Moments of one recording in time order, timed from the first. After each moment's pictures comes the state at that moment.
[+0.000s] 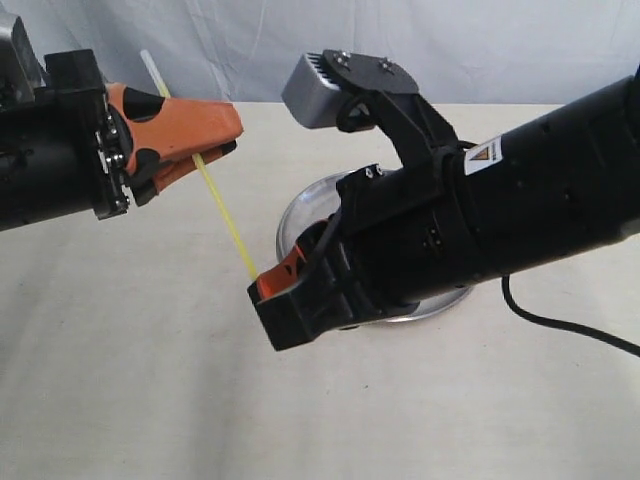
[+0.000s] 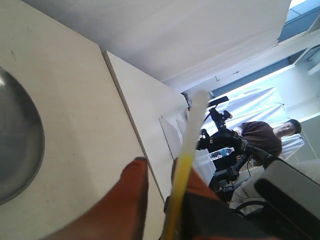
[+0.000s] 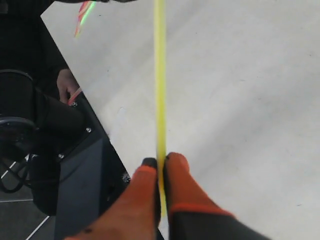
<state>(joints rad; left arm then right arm) -0.33 1.15 -0.55 1.16 -0.87 -2.01 0.69 1.27 -0.90 0.82 0.66 -0.52</state>
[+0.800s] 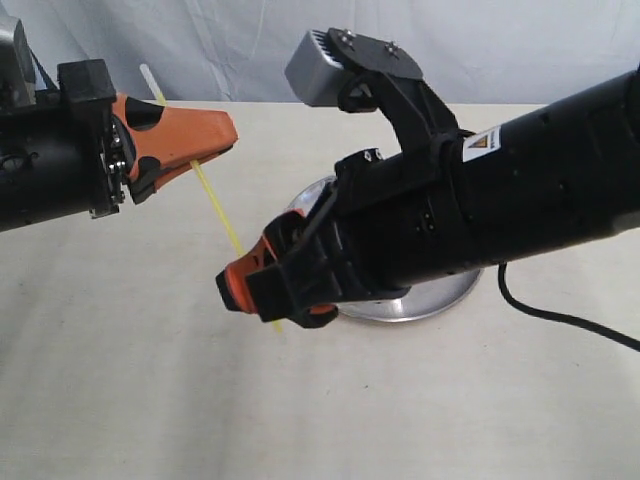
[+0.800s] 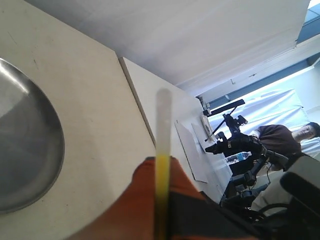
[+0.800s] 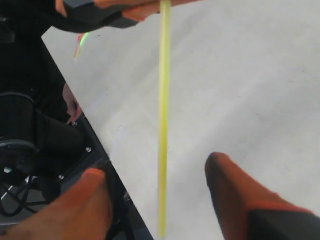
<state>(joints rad) -0.33 1.15 -0.55 1.17 -0.83 -1.99 0.69 1.27 -0.90 0.85 0.61 -0.52</state>
